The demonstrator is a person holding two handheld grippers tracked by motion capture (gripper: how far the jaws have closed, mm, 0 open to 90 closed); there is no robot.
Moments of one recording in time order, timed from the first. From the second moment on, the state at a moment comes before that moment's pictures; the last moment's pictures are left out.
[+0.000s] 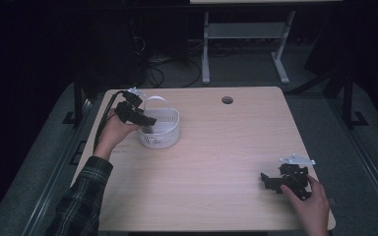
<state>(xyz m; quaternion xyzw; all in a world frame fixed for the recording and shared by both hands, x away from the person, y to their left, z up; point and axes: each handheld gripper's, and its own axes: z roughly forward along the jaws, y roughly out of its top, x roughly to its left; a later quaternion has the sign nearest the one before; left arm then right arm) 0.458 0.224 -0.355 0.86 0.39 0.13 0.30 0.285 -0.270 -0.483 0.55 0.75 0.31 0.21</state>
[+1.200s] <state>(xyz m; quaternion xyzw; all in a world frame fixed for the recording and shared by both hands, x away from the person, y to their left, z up) 0.396 0.270 -0.340 0.84 0.39 0.16 0.34 0.285 -0.270 -0.483 0.55 0.75 0.31 0.21</state>
